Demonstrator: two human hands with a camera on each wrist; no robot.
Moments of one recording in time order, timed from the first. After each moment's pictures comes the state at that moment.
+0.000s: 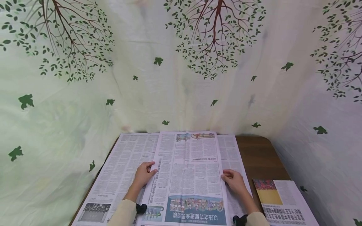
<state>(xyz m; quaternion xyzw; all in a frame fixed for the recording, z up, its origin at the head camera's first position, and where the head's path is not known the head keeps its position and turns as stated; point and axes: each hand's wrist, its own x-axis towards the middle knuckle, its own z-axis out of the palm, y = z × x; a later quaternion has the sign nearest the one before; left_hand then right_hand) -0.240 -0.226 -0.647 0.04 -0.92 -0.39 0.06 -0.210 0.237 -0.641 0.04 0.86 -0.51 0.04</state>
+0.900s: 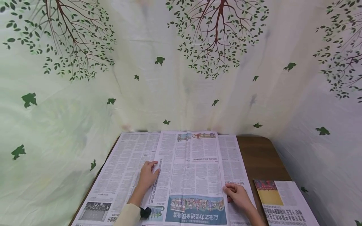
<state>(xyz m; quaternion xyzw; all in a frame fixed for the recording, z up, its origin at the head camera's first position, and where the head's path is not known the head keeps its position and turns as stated) -0.226 -0.195 -0.642 0.02 -0.92 -0.37 0.13 -0.157 0.242 -0.635 0.05 0.81 -0.57 0.15</state>
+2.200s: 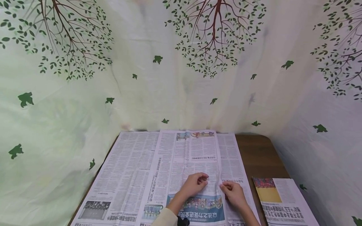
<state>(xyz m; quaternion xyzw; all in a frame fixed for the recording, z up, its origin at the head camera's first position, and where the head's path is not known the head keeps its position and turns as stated) -0.194 -0.005 -0.638 -0.19 -0.85 -0.49 -0.07 -0.156 0.218 -0.635 0.10 0.84 -0.53 0.06</state>
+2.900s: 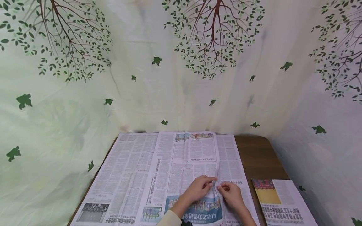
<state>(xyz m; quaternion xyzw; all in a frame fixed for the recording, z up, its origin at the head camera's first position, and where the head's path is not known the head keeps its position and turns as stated) -0.190 0.014 -0.629 -0.29 -0.88 -0.39 -0.04 -0.161 0.216 -0.643 0.08 0.87 -0.49 0.05</state>
